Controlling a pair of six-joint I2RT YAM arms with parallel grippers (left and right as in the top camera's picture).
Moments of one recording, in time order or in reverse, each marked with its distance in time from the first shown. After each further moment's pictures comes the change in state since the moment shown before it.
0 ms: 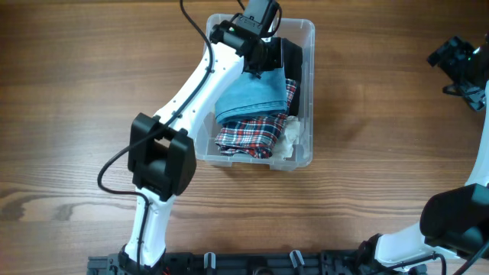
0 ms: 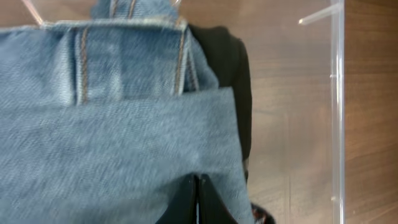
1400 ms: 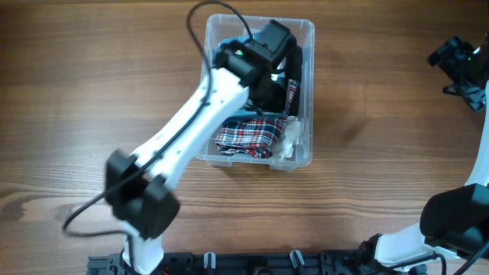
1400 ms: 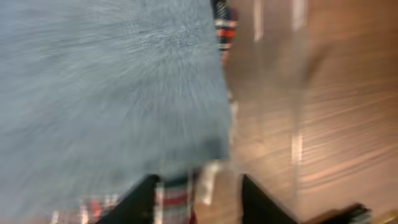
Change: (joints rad) left arm -0.134 -0.293 -0.175 -0.298 -0.010 -0.010; right arm 0.000 0.000 0.000 0.000 0.000 0.000
